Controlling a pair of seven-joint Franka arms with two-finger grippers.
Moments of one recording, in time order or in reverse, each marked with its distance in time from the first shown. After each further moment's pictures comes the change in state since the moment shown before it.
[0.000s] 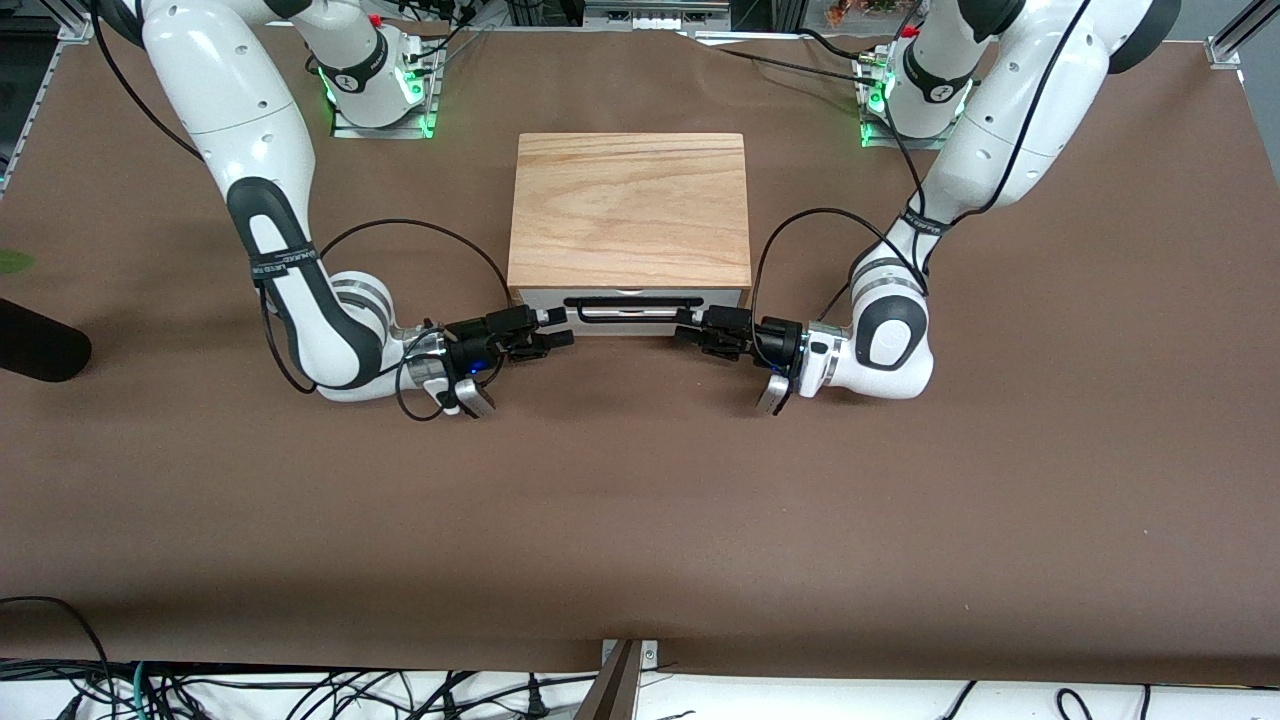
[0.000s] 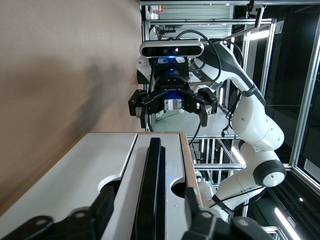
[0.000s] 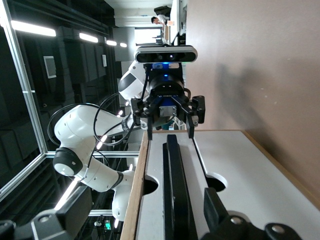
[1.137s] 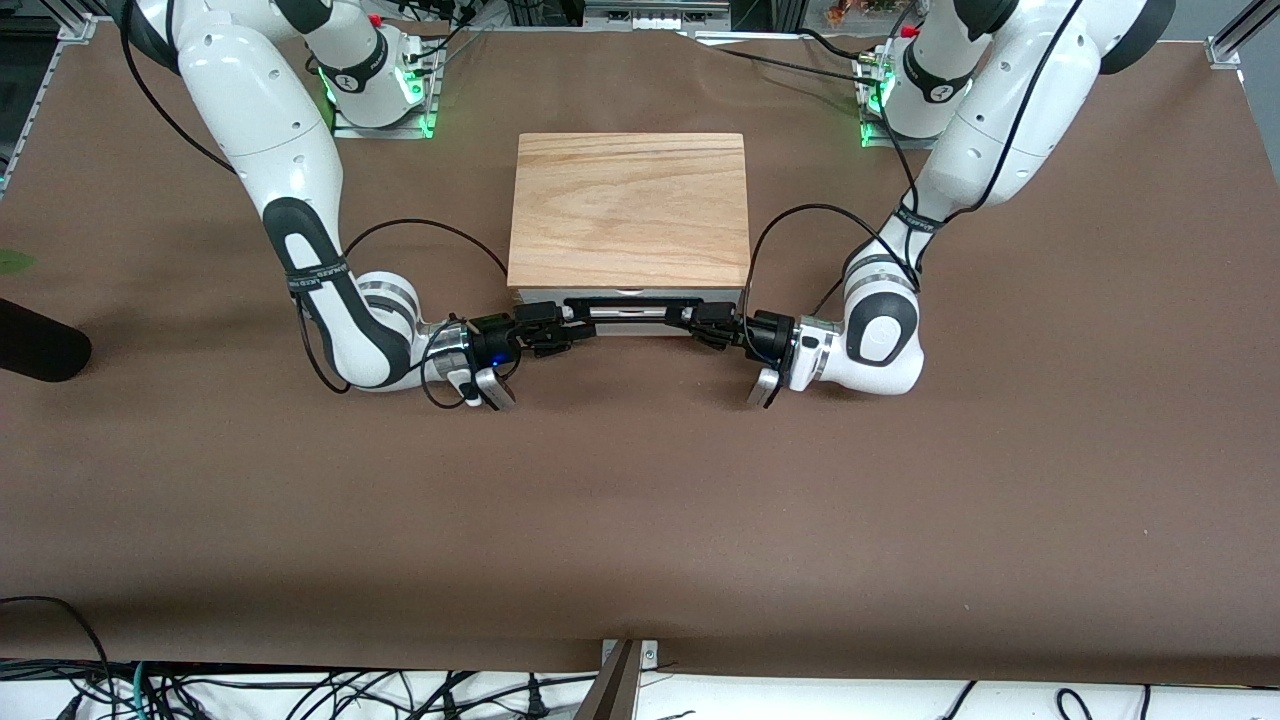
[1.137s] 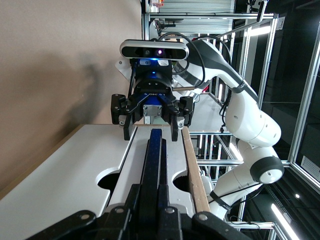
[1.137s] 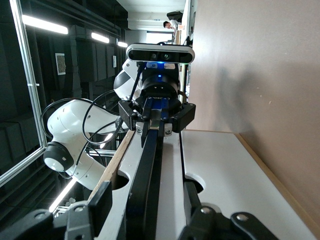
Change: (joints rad) left arm -0.015 0.002 0.000 -0.011 -0.003 -0.006 0.000; right arm 0.031 0.061 -0.002 -0.016 0.057 0.000 -0.144
